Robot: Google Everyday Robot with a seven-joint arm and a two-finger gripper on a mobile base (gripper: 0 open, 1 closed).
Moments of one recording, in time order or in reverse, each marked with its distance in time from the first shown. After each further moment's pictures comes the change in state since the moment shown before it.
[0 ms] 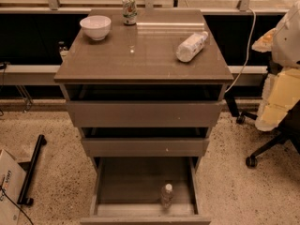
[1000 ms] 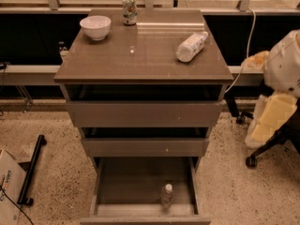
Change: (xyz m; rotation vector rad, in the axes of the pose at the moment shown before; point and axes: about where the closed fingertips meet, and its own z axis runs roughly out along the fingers) arm -0.002 0.015 0.038 -0.032 -0.138 -0.029
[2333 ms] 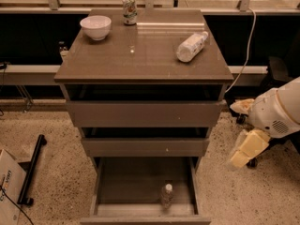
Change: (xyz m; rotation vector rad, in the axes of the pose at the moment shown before) arm 0.041 0.025 0.105 -0.151 -0.198 0.228
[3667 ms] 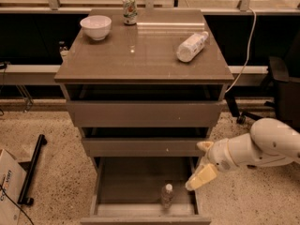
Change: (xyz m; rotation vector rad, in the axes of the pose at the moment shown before) arm 0.057 -0.016 0.210 -0.129 -0.218 0.152
